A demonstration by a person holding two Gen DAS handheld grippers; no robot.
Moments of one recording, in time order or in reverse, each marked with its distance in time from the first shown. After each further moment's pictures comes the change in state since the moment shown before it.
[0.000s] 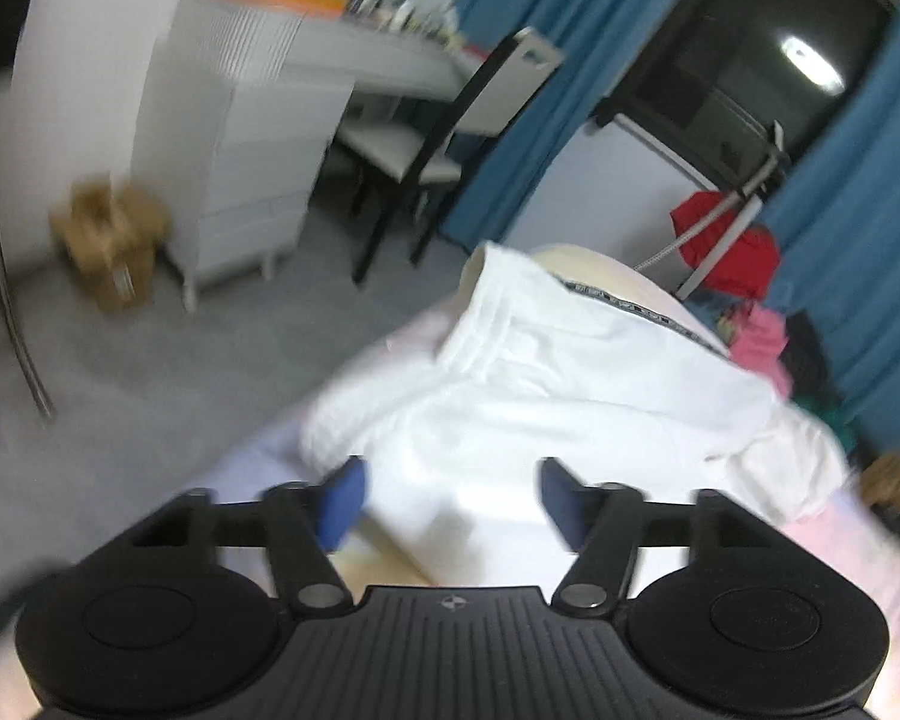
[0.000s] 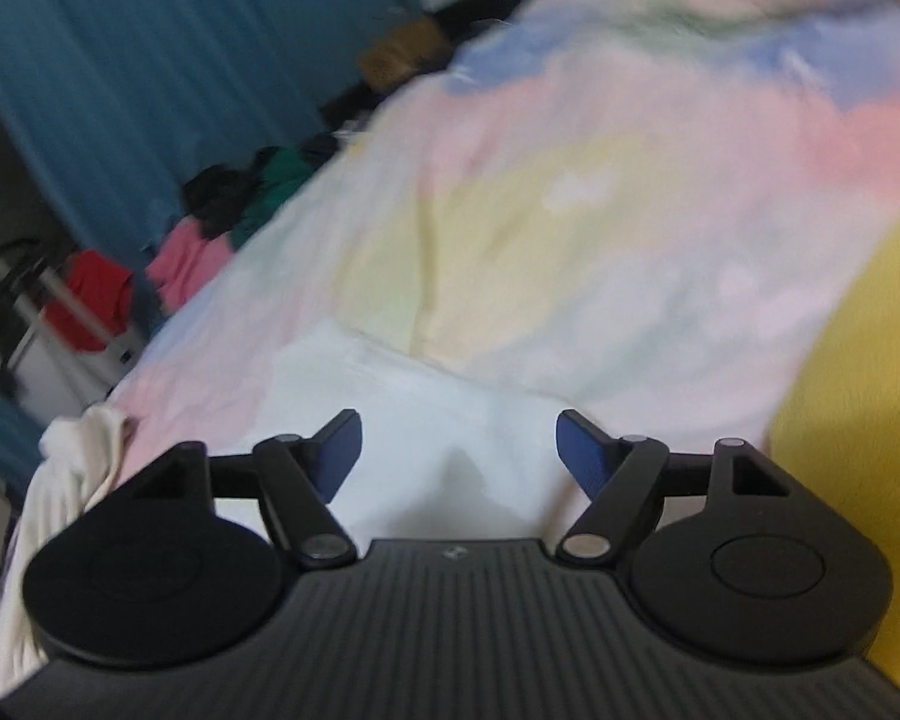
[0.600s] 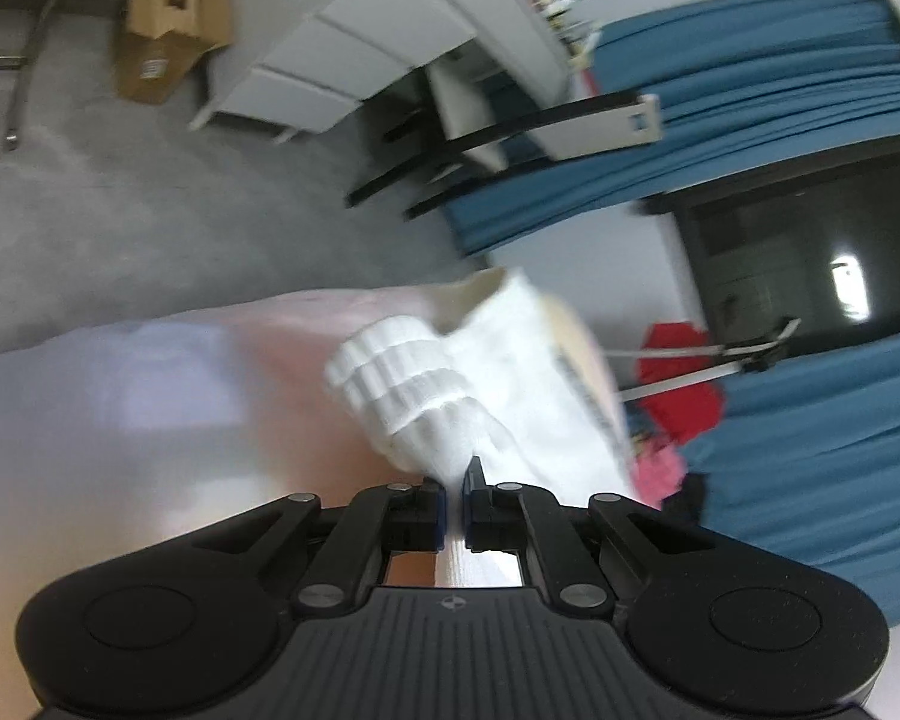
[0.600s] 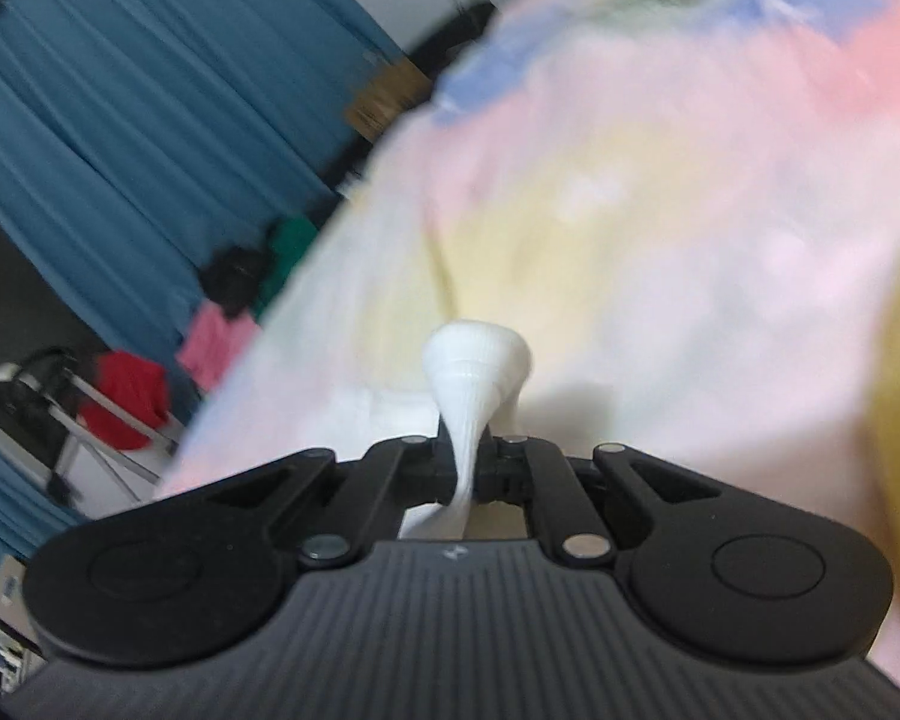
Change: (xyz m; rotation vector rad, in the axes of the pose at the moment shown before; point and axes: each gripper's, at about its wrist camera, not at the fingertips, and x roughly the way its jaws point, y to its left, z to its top) left arm 0.050 0.070 0.005 -0.639 0.109 -0.215; right arm 0.050 -0.021 0.009 0.250 -0.056 0.053
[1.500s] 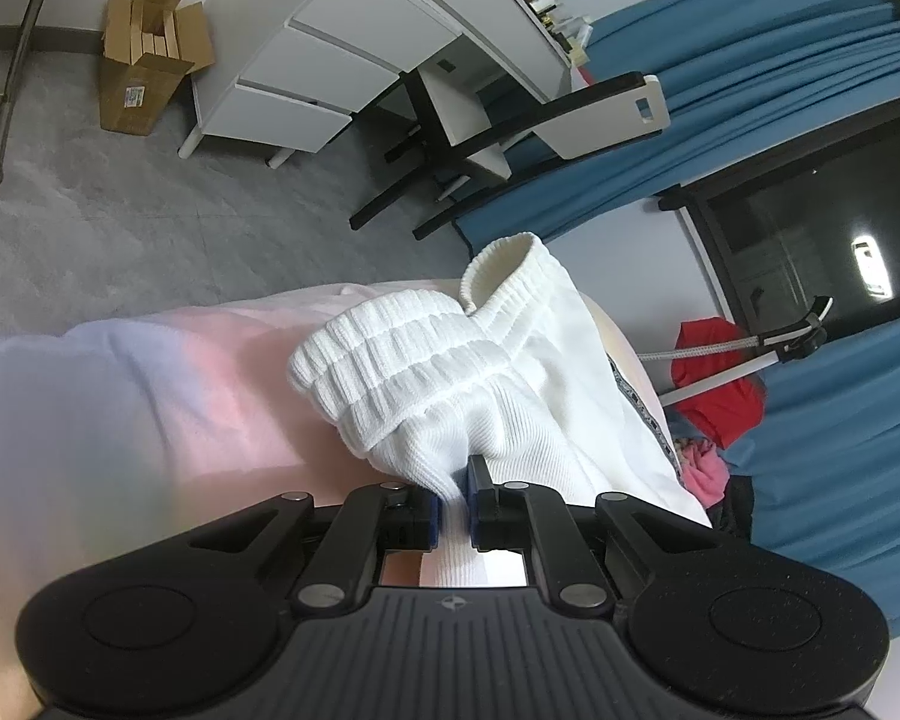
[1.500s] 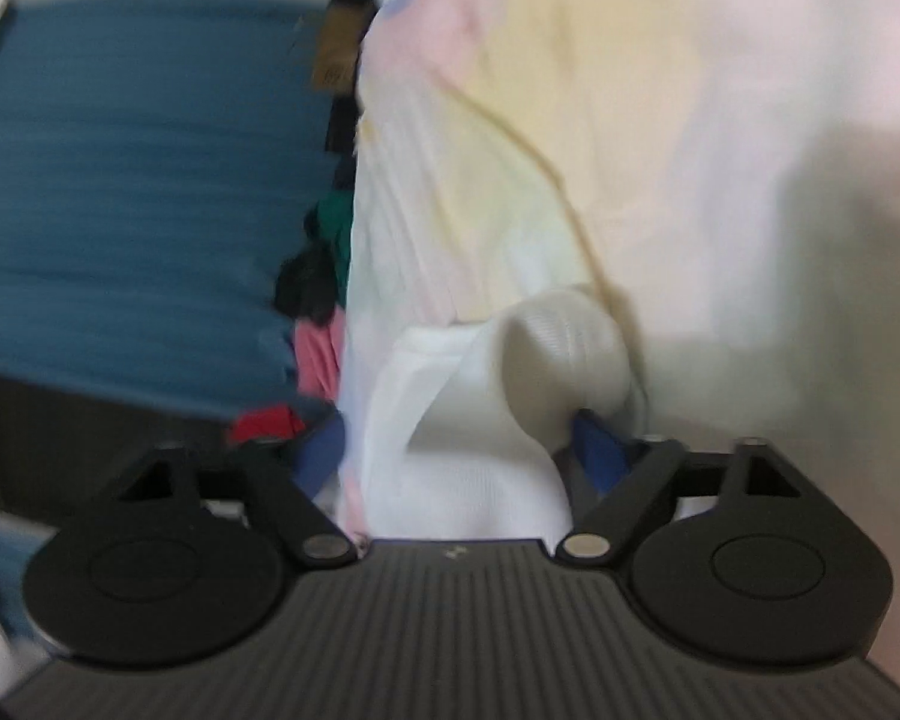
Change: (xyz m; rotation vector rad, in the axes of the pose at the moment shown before) left arm 0.081 -0.024 -0.028 0.086 -0.077 0.044; right arm 0.063 0.033 -0.037 0.478 0.179 0.213
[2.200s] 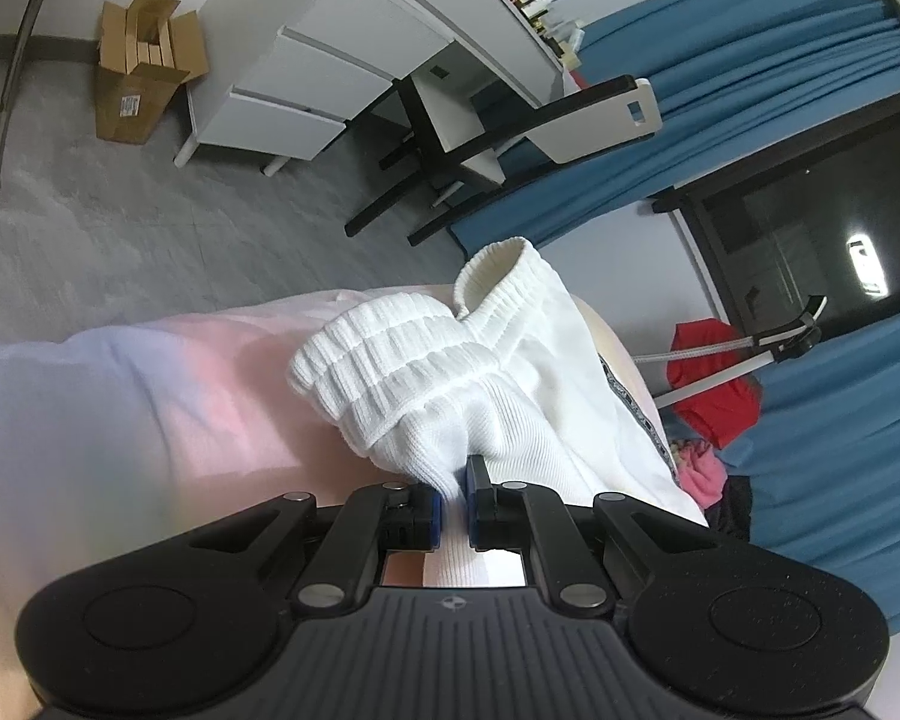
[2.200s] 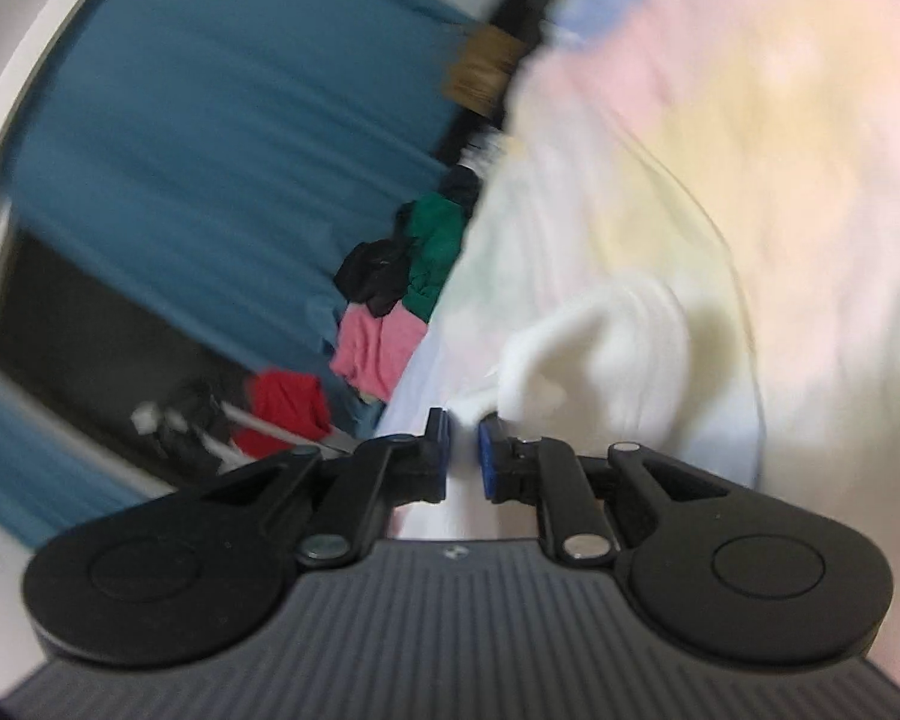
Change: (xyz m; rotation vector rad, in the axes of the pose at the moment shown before) left arm -0.006 -0.001 -0.003 0.009 -0.010 -0.012; right arm -0.039 0.062 -0.035 -0.224 -0.078 0.091
